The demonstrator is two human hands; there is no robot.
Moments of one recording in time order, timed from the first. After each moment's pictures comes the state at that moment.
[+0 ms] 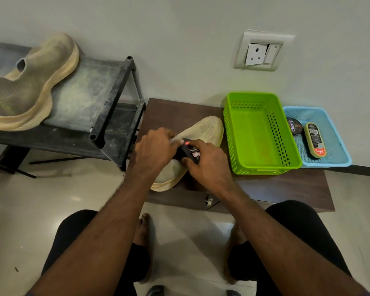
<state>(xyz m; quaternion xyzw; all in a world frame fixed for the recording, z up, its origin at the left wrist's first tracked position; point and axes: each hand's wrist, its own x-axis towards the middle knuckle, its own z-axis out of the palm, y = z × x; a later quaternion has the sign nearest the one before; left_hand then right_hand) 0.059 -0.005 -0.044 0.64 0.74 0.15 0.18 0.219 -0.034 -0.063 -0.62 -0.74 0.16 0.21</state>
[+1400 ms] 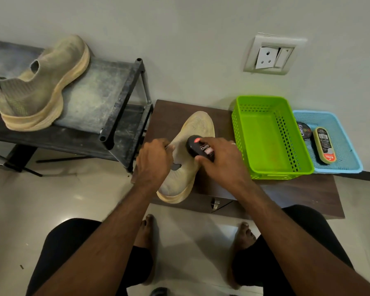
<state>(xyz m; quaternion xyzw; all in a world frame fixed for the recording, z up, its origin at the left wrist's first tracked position) 0.044 -0.027 -0.064 0.60 0.76 0.22 0.15 0.235 -0.020 -0.055 -0.59 -0.77 0.14 0.19</state>
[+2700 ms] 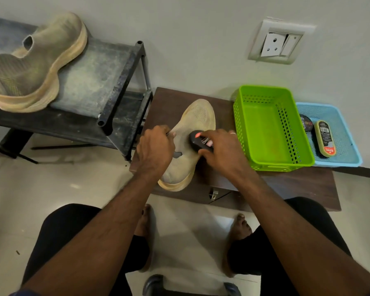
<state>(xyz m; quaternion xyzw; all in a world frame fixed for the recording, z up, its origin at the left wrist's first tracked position) 0.051 -0.028 -0.062 0.58 0.76 0.24 0.16 0.235 -0.013 -0.064 -0.58 -0.80 0.09 0.10</state>
